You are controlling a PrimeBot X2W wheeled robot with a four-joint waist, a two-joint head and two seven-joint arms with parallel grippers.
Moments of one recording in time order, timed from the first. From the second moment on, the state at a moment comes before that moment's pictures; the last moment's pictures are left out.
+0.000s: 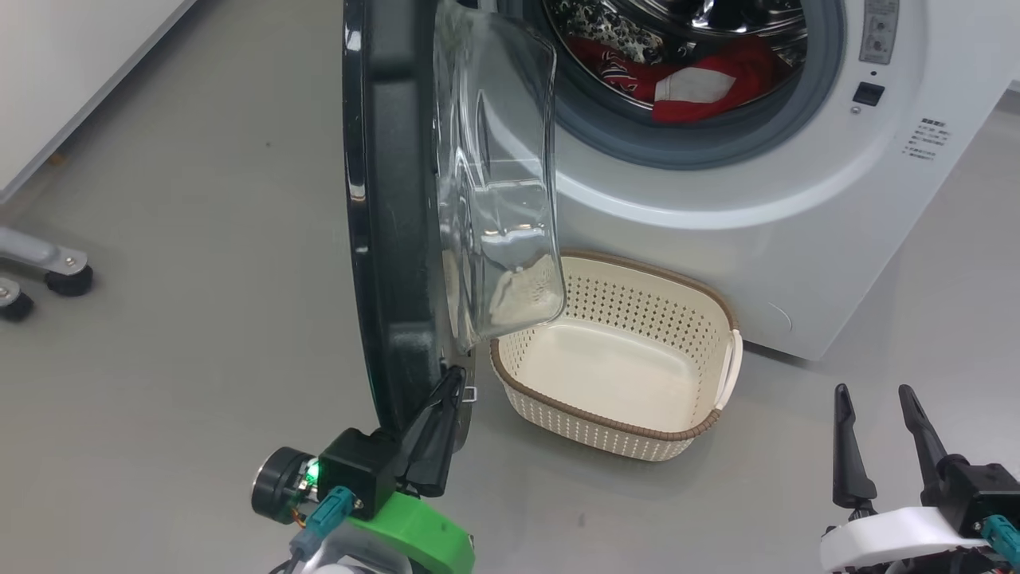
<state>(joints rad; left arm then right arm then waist) -0.08 0.04 -0.52 -0.02 -0.35 0.11 -0.06 0.14 -0.10 0.04 0.07 0.28 -0.05 -0.26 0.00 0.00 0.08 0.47</state>
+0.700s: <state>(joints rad) -0.06 0.04 -0.28 -0.03 -0.27 0.11 -0.08 0.14 -0.09 0.06 0.08 0.25 -0.04 -0.26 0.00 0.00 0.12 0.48</state>
